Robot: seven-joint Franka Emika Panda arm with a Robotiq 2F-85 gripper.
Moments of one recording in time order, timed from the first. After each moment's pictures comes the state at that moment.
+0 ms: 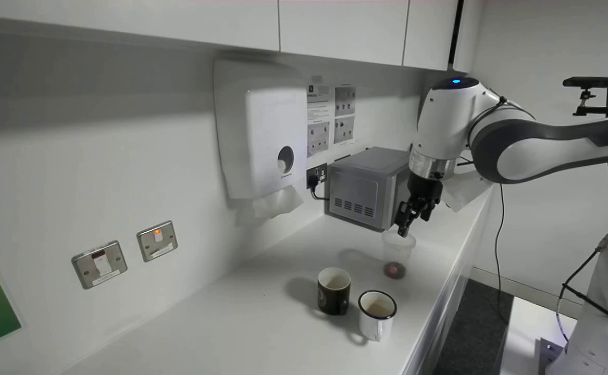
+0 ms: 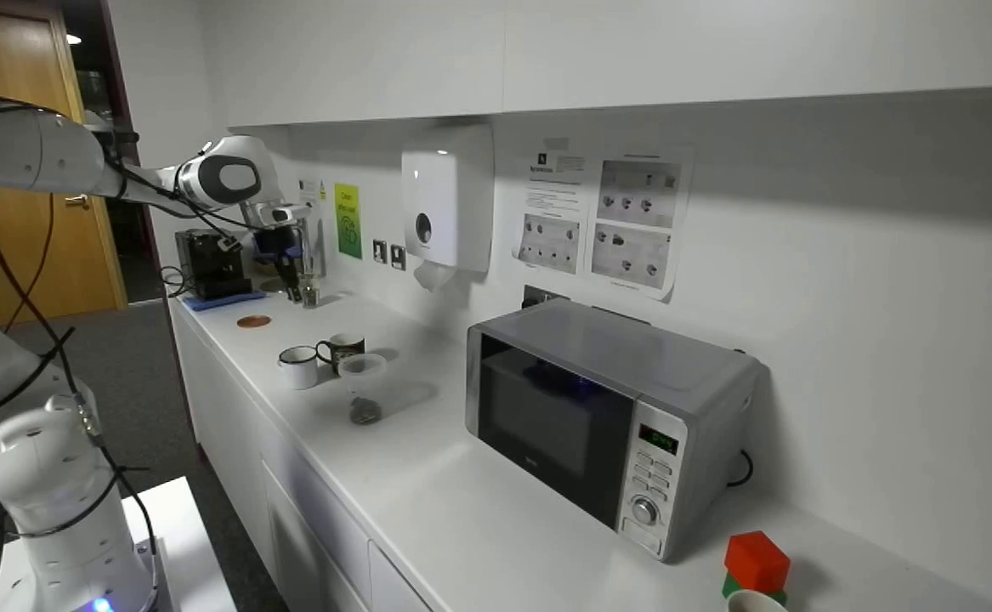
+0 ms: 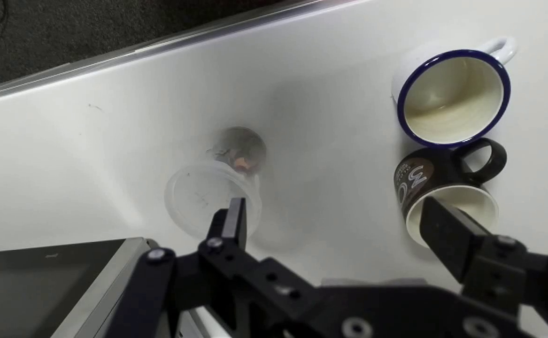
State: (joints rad) arm 0.01 -0.47 0.42 -2.22 -0.06 1.88 0.63
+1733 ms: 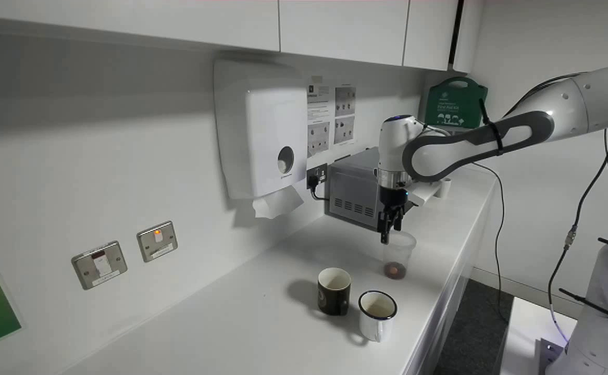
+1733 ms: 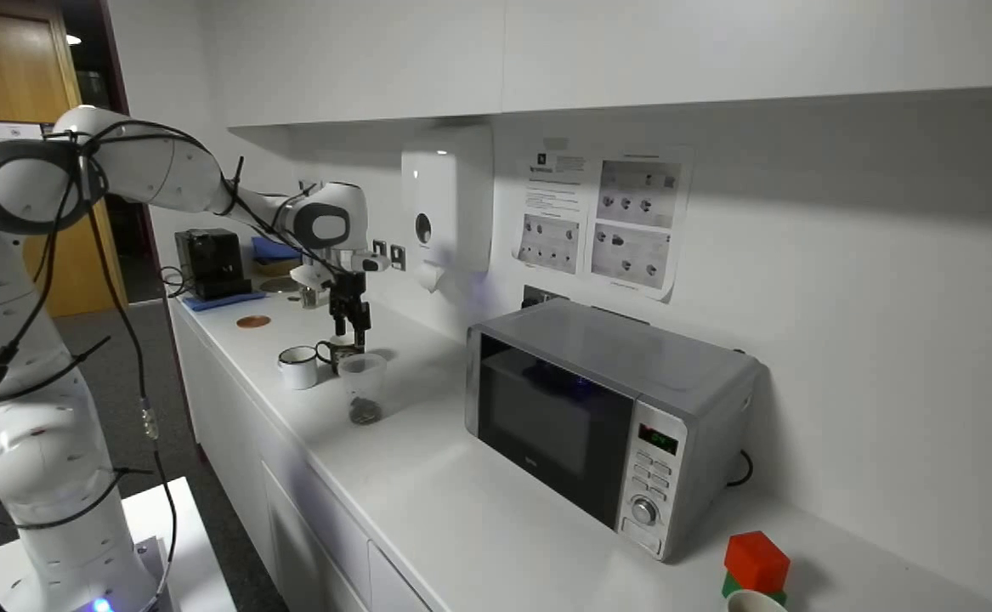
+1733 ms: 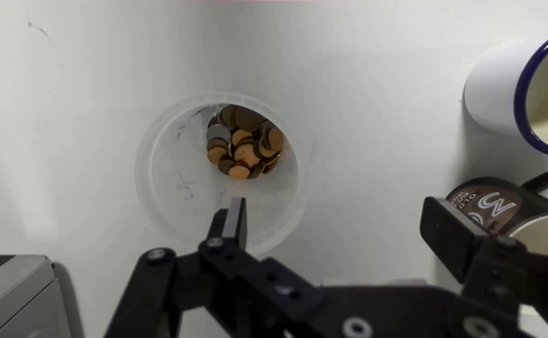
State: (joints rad) arm 0.04 -0.13 0.15 -2.12 0.00 1.96 0.17
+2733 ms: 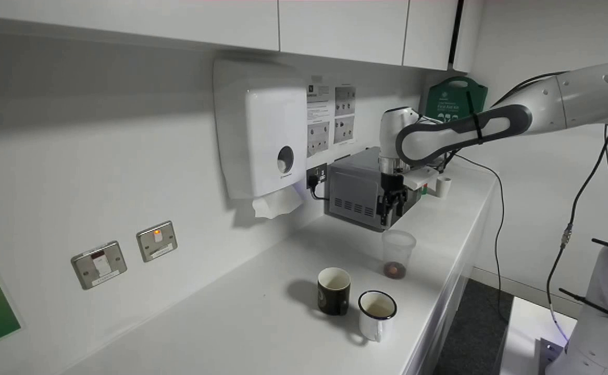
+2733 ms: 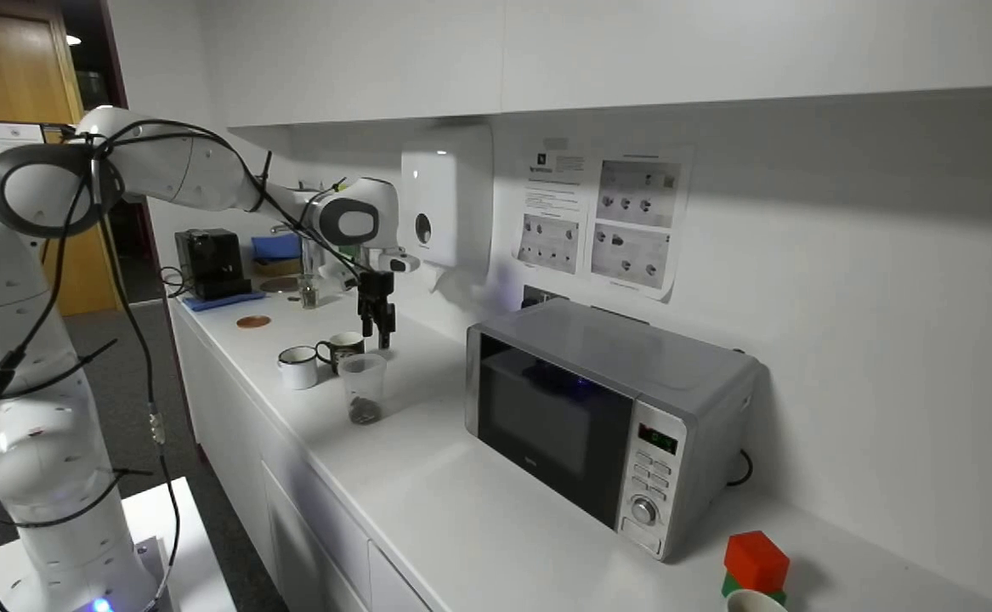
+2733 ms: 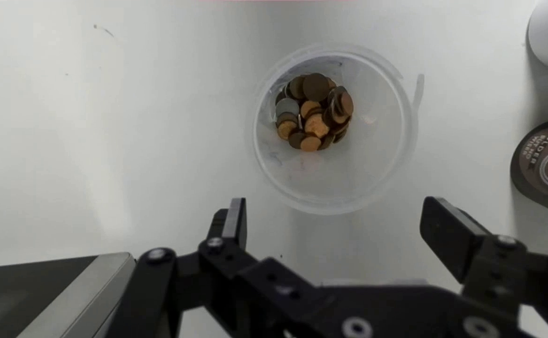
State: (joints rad) arm 0.02 -0.06 0.03 -2.02 -0.01 1.90 0.17
